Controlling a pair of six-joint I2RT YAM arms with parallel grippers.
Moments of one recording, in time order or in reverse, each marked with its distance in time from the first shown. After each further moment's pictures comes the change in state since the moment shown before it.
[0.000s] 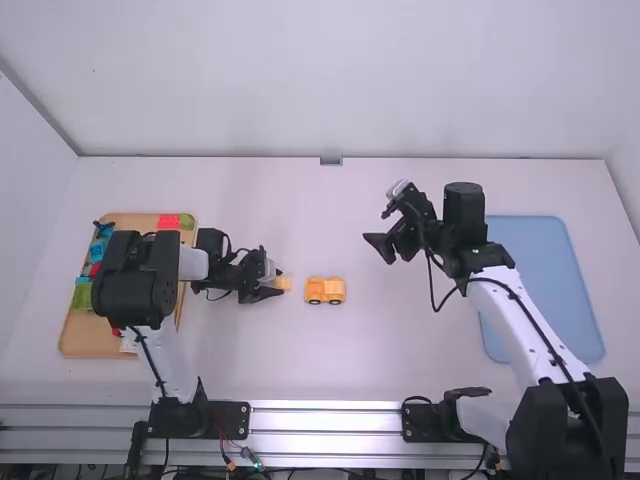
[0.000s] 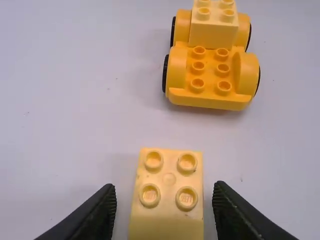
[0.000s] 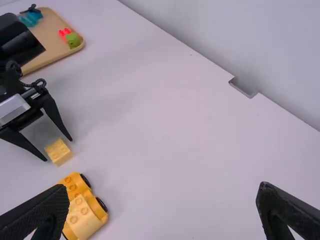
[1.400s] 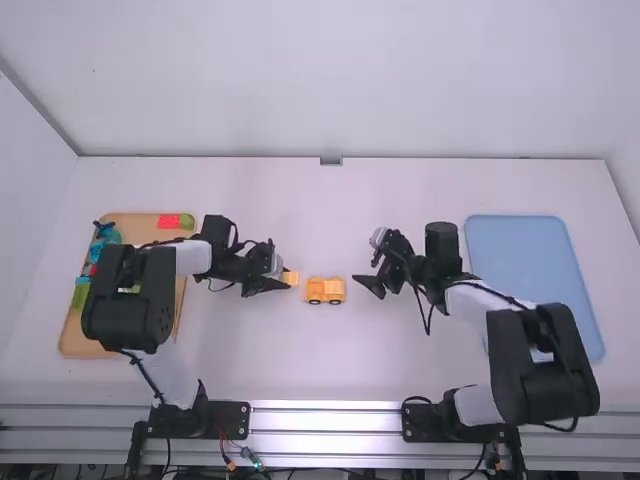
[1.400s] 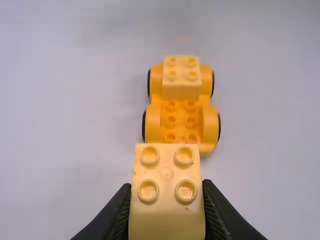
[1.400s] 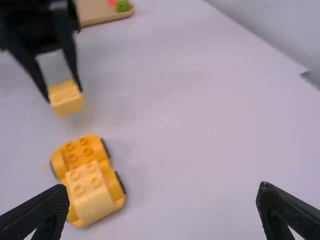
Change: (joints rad) left arm -0.097 -0.171 0.070 -0.266 -0.006 0.068; right arm 0.011 0.286 -0.336 0.533 -0.230 -0.219
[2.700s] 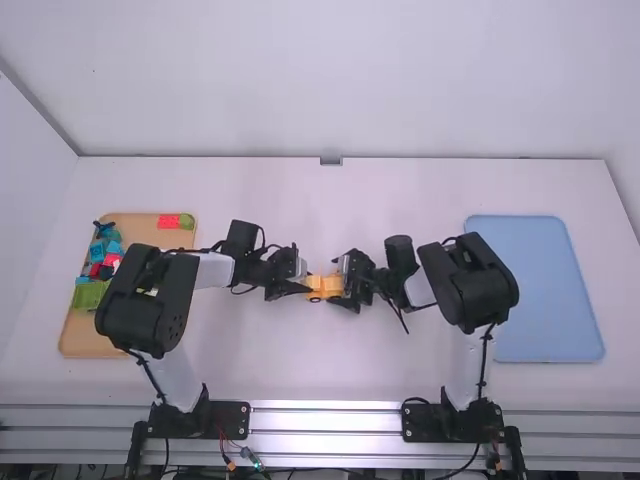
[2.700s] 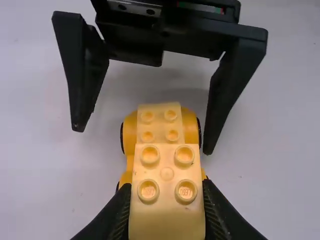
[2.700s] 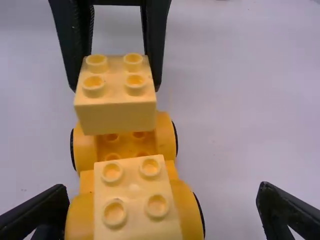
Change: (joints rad) left arm -0.151 0.016 -0.089 0.349 -0.038 -0.302; right arm 0.165 0.496 0.087 0.404 -0.104 -0.152
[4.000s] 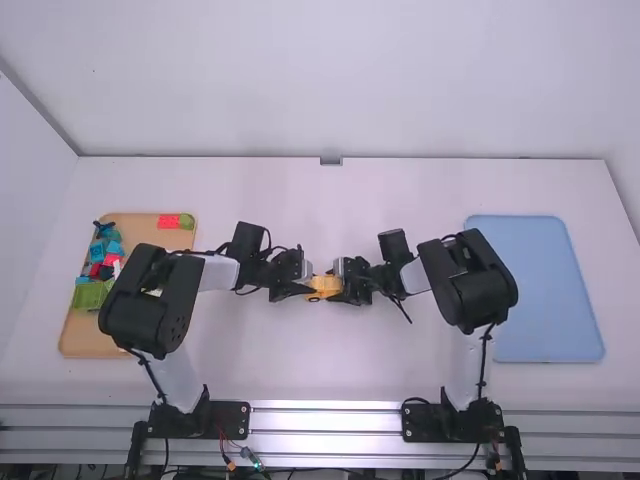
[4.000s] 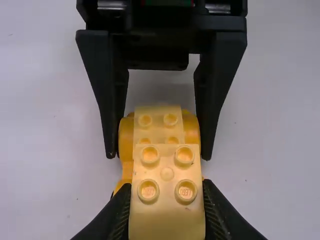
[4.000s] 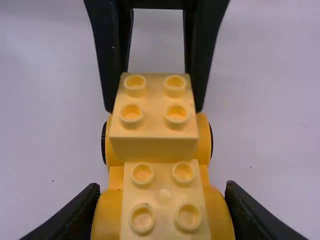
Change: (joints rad) left arm -0.040 0.004 -0.014 0.075 -0.045 -0.054; right arm 0.002 0.000 0.125 -0.362 -0.065 -0.212
